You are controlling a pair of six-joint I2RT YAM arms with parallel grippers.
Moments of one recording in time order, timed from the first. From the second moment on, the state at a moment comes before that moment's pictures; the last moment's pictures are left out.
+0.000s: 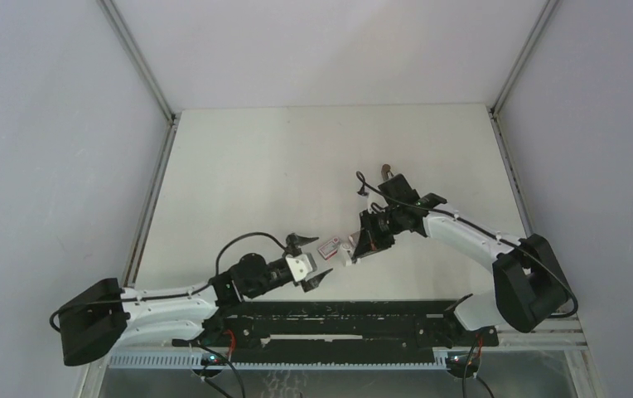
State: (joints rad) left arm -1.07 0.95 0.17 0.70 0.00 0.25; right arm 0.54 1.41 0.86 -0.57 -0.60 0.36
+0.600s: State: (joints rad) left arm -1.24 1.16 0.34 0.62 0.03 0.49; right arm 0.58 1.38 0.86 -0.59 -0.70 0.38
